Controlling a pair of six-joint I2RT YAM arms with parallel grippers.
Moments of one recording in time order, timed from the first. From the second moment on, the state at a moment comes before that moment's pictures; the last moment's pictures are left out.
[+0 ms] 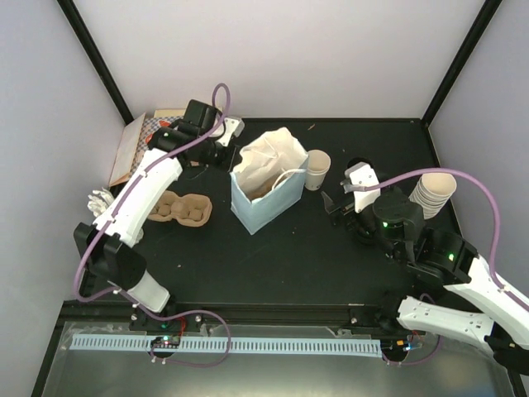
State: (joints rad) left arm -0.41 1.56 1.64 -0.97 0.28 -0.09; right arm 1.01 0.80 1.16 -0.73 0.56 -0.02
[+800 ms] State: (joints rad) left arm -0.23 1.70 1.80 -1.00 0.35 -0.06; right arm 0.92 0.96 1.13 -0.92 0.55 0.38
